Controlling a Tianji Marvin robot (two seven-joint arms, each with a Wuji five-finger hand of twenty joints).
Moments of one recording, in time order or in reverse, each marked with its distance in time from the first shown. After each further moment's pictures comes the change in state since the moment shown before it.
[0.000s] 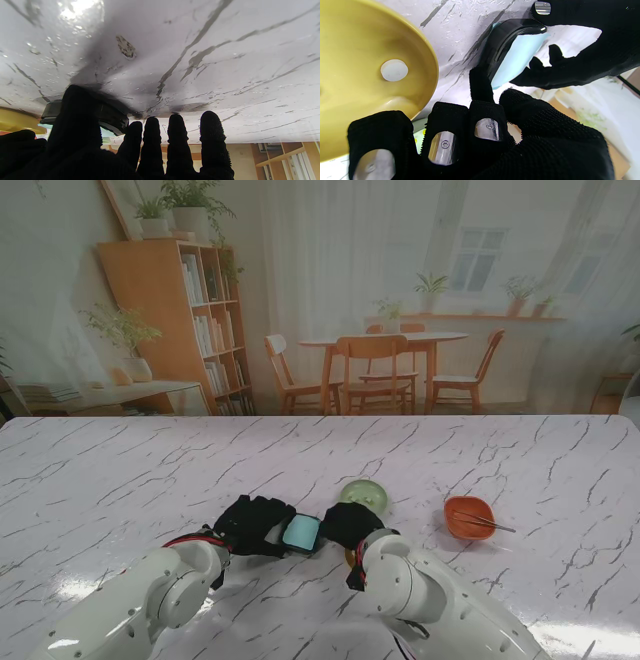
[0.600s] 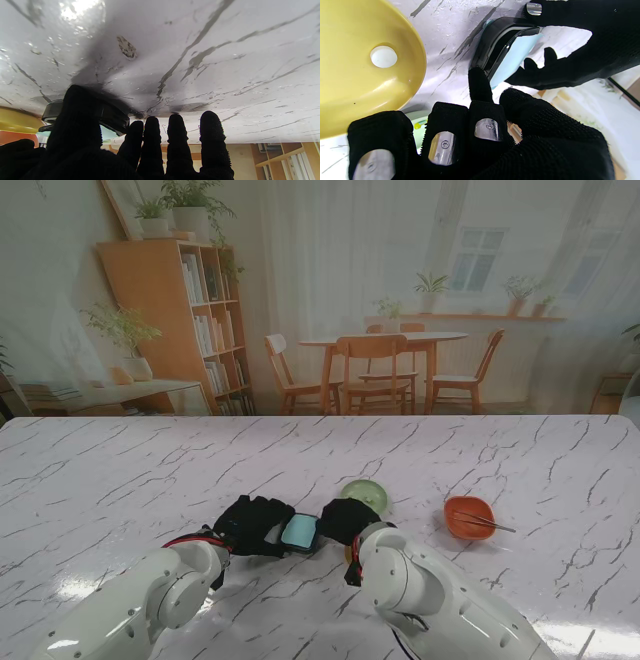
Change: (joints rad) left arm 0.002 0.000 -0.003 -0.002 -0.002 -0.001 -0.001; right arm 0.030 0.012 -0.021 -0.041 -0.033 0.056 0.062; left_hand -0.001 -0.003 0.025 0.000 0.010 0.016 0.008 0.010 0.007 -0.003 0.004 0.010 0.001 -0.002 0.000 -0.004 0.000 -0.002 0.000 0.000; right_hand 0.000 -0.009 0.000 0.000 0.000 0.013 0.011 0.000 0.000 0.000 0.000 0.000 0.000 -0.001 0.000 0.001 0.000 0.000 0.000 0.000
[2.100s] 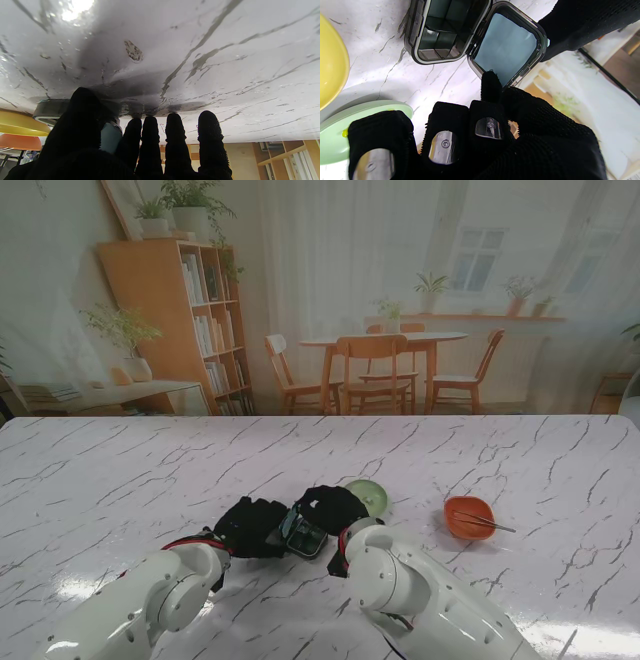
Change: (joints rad) left arm 0.015 0.000 -0.007 -0.020 0.026 0.003 -0.011; right arm 0.010 -0.054 -0.013 0.033 0.052 -0.073 -0.143; left_hand -0.033 -0.017 0.154 0.000 0.019 -0.012 0.015 -0.003 0.003 -0.007 0.015 0.003 0.012 -0.012 0.005 -0.001 0.001 -0.013 0.000 0.000; right_hand 0.063 0.027 -0.130 0.000 -0.093 -0.153 -0.020 -0.062 0.000 -0.001 0.000 -0.022 0.000 -0.002 0.000 -0.011 0.001 0.000 0.001 -0.013
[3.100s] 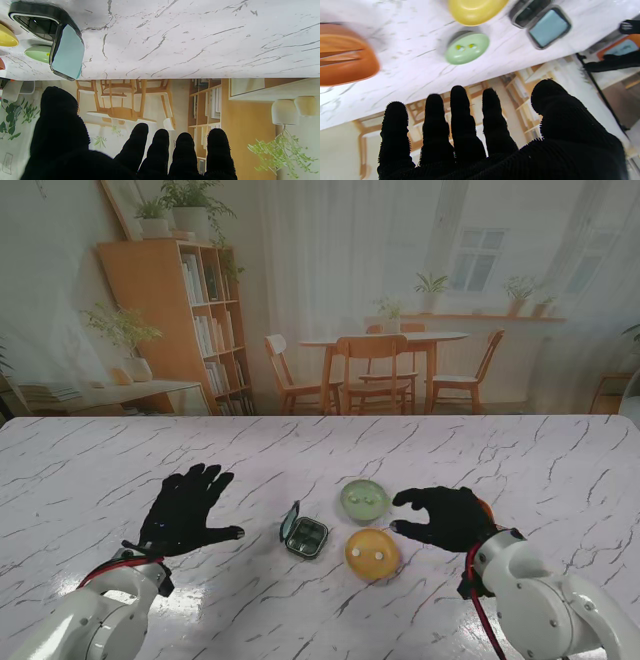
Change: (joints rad) left arm 0.418 -0.044 -0.459 -0.336 0.043 -0.007 0.192; right arm -0.553 0.165 0.687 -0.531 -0.411 -0.302 0.432; left_hand -0.107 0.046 -0.241 0.014 0.001 0.089 -0.074 -0.235 0.051 0.147 -0.443 -0.617 -0.040 0.108 -0.542 -0.768 -0.118 0.063 -0.482 -0.431; right_hand -0.144 -0.049 -0.206 -0.044 -0.179 0.029 -0.349 0.255 -0.723 0.341 -1.149 -0.272 -0.795 0.287 -1.315 -0.600 -1.099 0.001 -0.778 -0.290
